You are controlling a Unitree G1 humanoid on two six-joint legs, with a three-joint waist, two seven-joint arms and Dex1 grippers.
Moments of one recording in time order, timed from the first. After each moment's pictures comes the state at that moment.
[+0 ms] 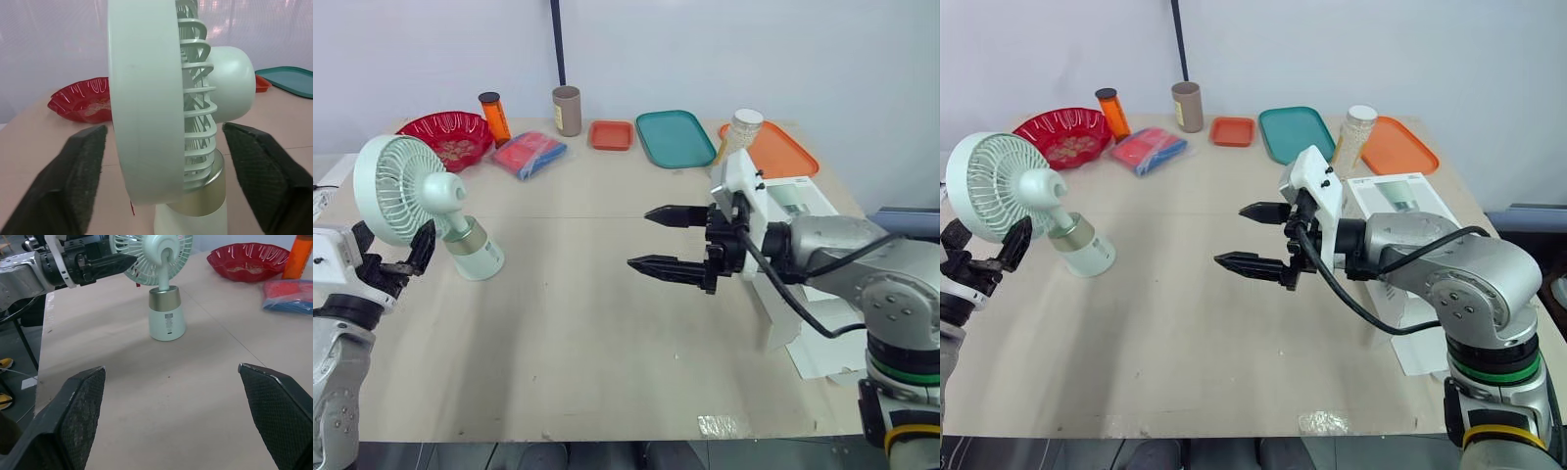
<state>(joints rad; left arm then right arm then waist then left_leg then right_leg) 0.06 0.49 0.58 -0.52 -0.59 0.41 -0.25 -0.70 -0.73 -0.03 -0.55 0.98 1.09 0.61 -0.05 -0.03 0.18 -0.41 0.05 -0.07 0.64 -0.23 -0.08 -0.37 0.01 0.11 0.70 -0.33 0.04</state>
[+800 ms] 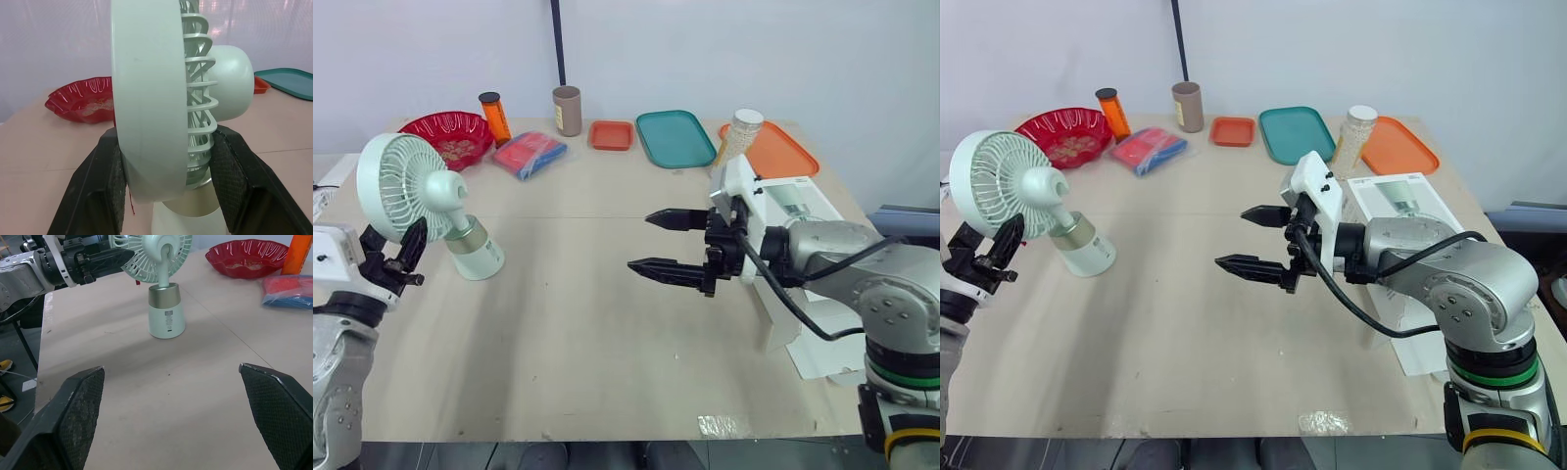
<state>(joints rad) 0.04 0.49 0.56 -0.50 -0.59 0.41 -0.25 -0.67 -0.72 -0.03 -0.55 0.98 1.08 0.60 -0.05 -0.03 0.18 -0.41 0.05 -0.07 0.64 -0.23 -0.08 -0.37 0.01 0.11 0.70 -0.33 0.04</state>
